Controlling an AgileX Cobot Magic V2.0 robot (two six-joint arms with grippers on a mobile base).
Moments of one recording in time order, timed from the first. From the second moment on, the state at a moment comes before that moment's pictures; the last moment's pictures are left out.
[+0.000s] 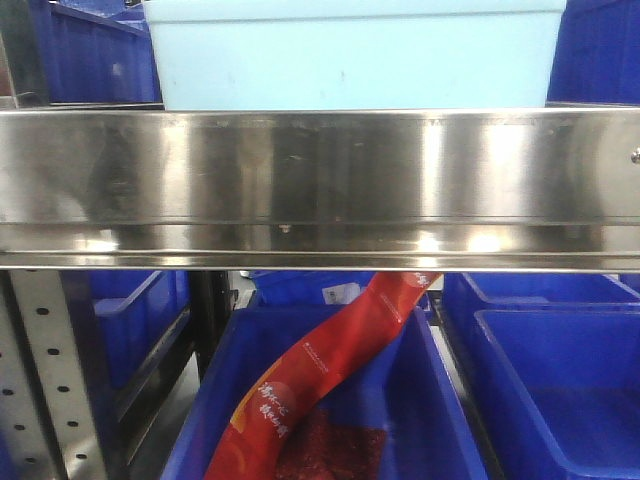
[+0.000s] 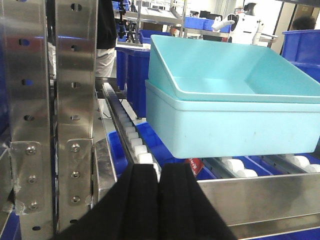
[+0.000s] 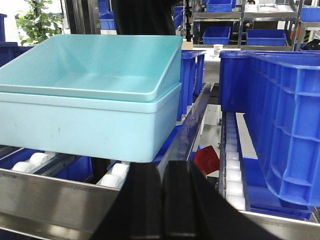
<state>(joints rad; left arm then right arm) -0.41 0.17 -0.39 -0.01 0.32 -0.09 0.29 0.13 -0.42 -0.02 0.40 0.06</state>
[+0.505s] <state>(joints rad) -0.41 0.17 -0.39 -0.01 0.32 -0.09 0.29 0.13 -0.42 -0.02 0.40 0.06</state>
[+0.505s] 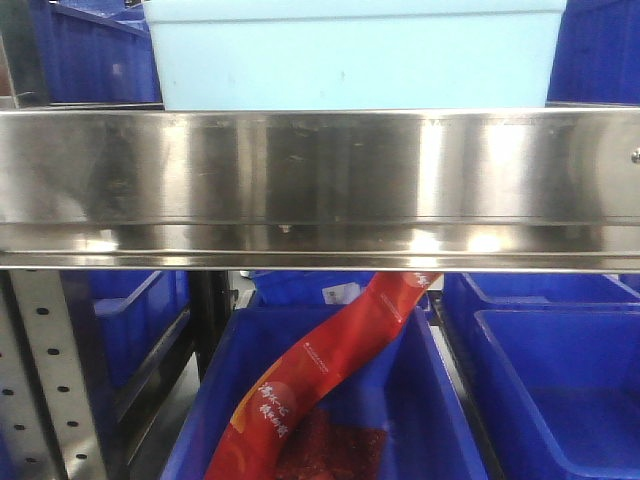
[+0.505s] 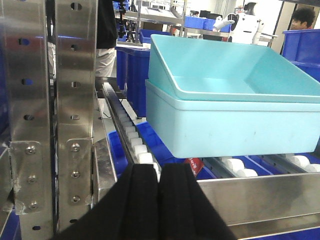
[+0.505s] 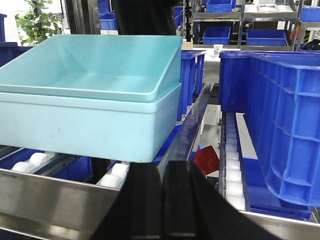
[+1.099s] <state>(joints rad) -0.17 0.01 -0.13 -0.11 0.20 0.14 0.29 0.13 -0.42 -0.02 0.40 0.06</state>
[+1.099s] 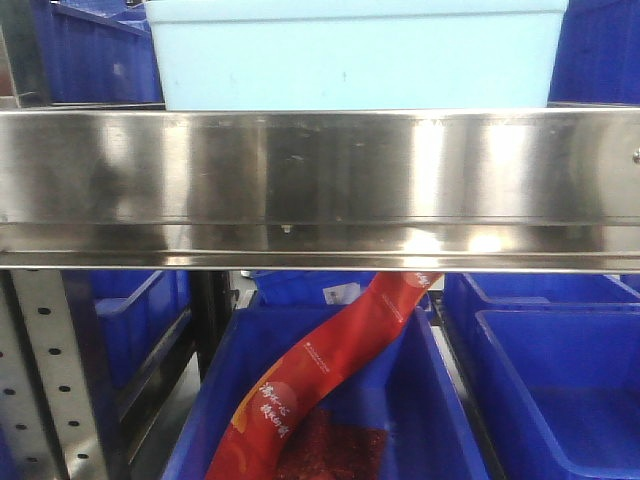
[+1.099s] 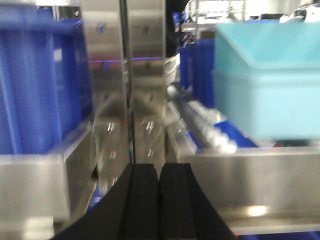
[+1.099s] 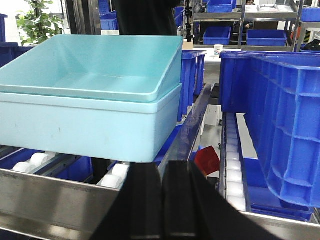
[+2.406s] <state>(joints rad) -0.17 0.00 0.00 -0.07 0.09 0.15 0.25 0.12 -0.41 -0.02 0.40 0.03</state>
